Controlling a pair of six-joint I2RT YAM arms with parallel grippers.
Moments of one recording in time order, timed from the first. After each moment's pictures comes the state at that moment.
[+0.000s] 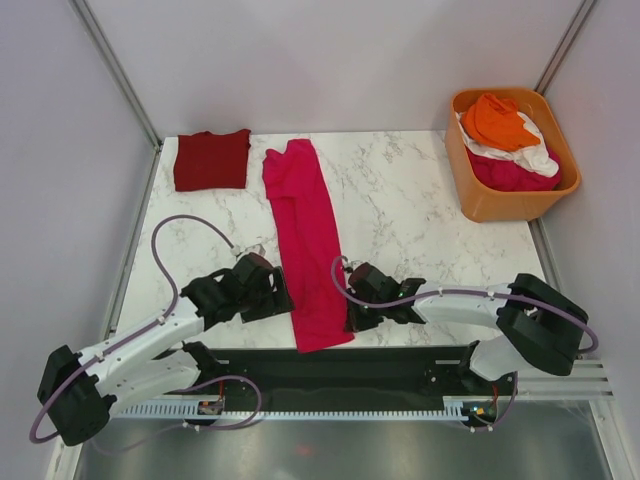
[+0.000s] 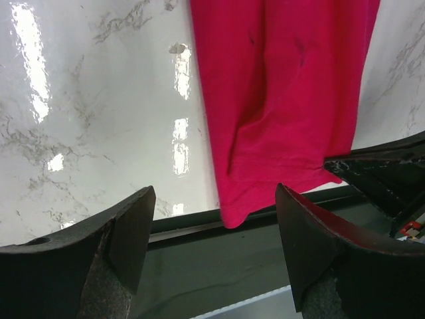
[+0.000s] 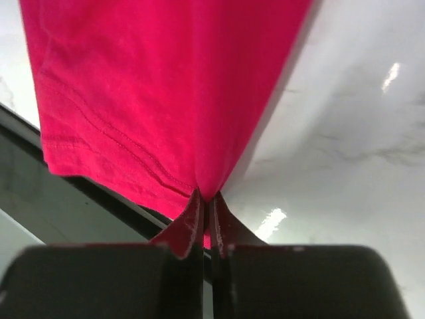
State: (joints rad) left arm -0.77 0.92 0.61 -0.68 -0.08 -0.93; right arm 0.96 1.43 0.62 -0.20 -0.13 0.69
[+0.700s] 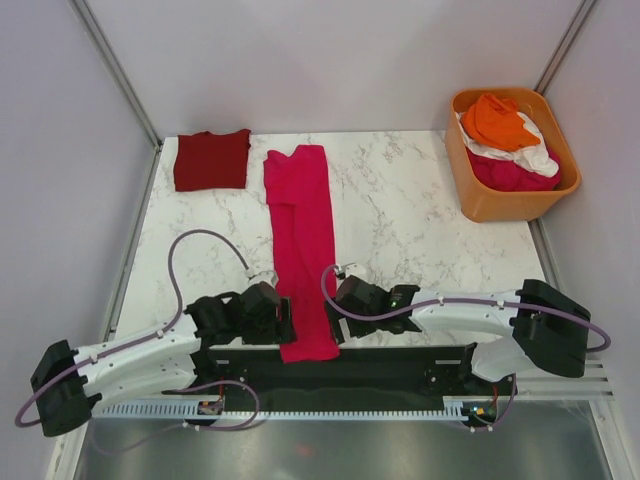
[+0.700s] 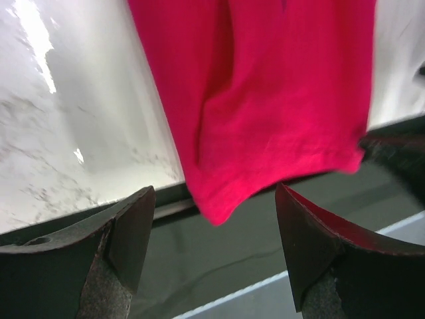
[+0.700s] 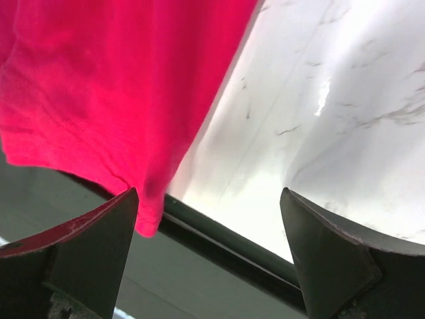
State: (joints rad) left arm -0.94 0.83 0.48 -0.67 -0.08 -0.95; right arm 1.14 1.41 0.71 -0.33 0.09 0.75
